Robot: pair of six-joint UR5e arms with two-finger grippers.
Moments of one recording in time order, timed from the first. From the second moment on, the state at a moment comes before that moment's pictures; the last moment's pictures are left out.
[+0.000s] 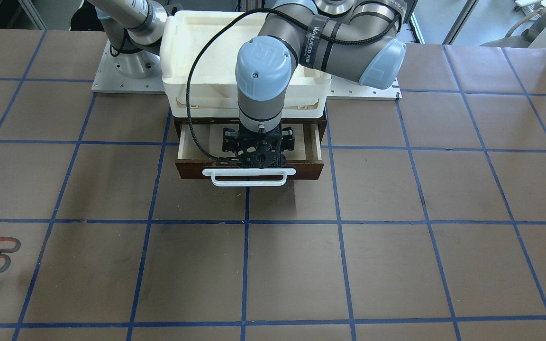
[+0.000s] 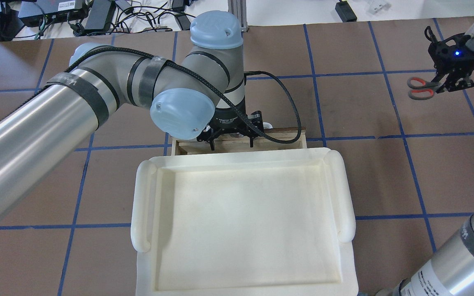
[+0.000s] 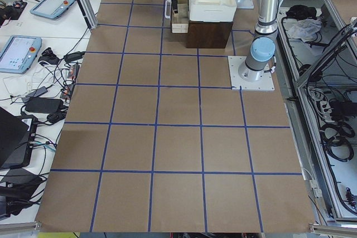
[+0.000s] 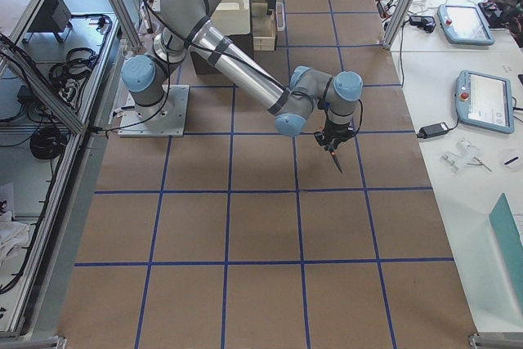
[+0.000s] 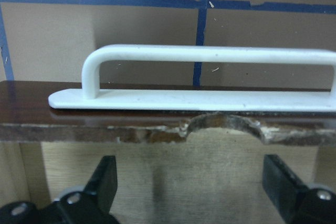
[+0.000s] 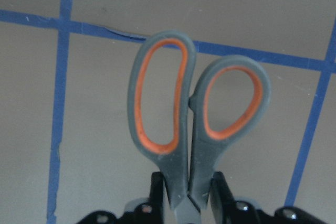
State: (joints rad) left arm -1.96 -1.88 -1.59 -1.38 1.51 -0.44; right arm 1.10 -1.06 1.49 -2.06 -1.59 -2.21
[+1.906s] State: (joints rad) left arm -1.96 -2.00 -1.48 -1.27 1.54 -0.49; right arm 1.33 -1.30 1.49 -1.83 -1.63 -1.95
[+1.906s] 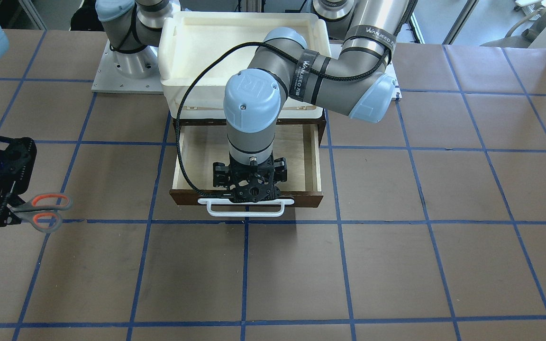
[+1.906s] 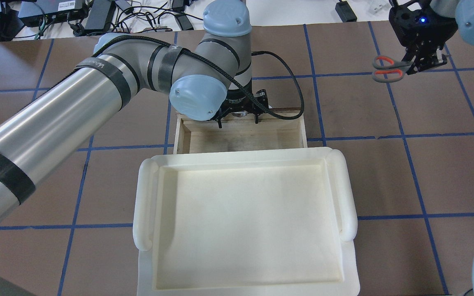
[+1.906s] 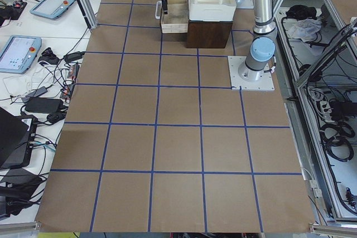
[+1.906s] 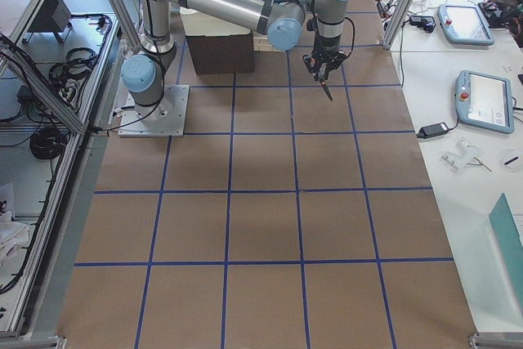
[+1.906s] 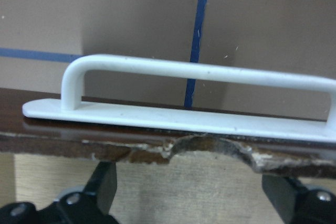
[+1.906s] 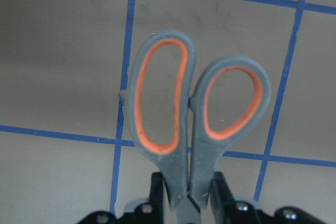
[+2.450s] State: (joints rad) left arm -1.94 -1.96 -1.44 -1.29 1.54 -0.48; right arm 1.37 -1.31 1.49 -1.83 -1.63 -1.92
